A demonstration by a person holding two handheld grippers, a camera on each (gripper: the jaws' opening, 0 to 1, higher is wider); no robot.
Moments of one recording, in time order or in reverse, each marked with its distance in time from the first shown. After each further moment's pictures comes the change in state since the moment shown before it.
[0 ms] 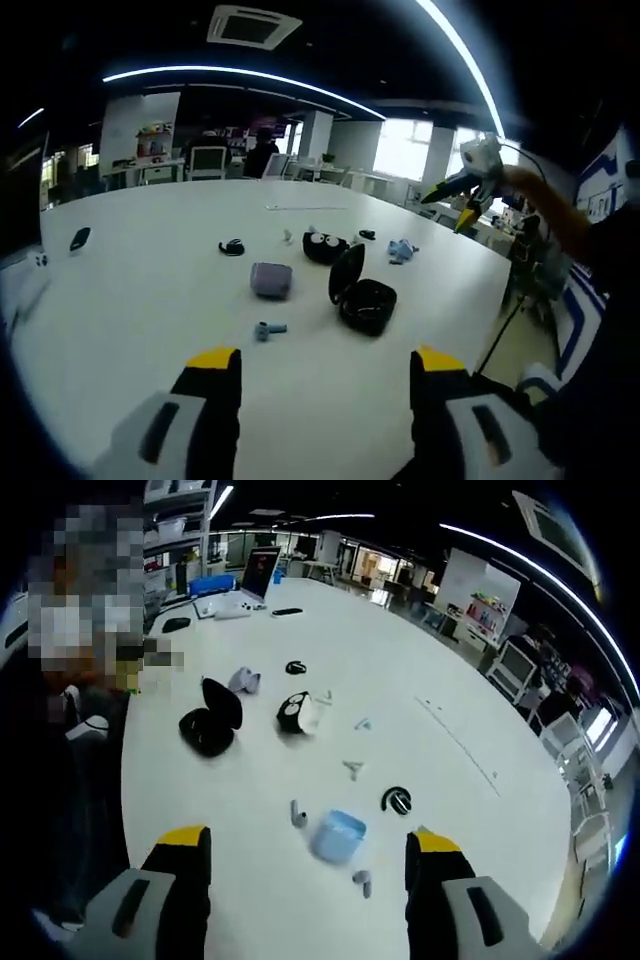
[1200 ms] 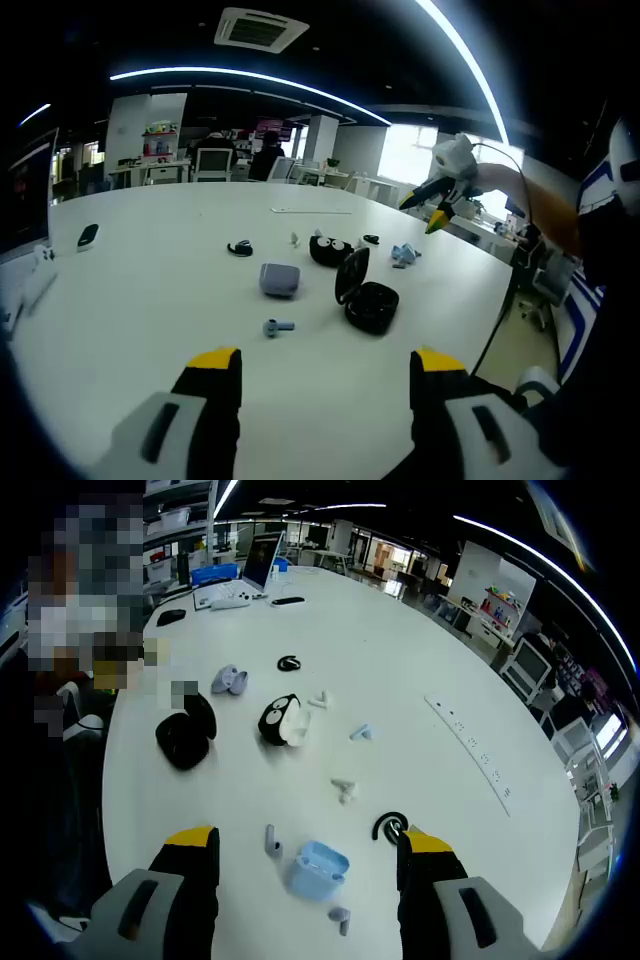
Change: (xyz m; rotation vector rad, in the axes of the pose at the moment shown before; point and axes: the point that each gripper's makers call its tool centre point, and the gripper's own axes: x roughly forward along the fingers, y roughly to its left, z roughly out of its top) left arm -0.010 0.007 0.001 -0.016 -0.015 0.016; right arm 0.037 -0.024 0.019 -0.018 0.041 0.054
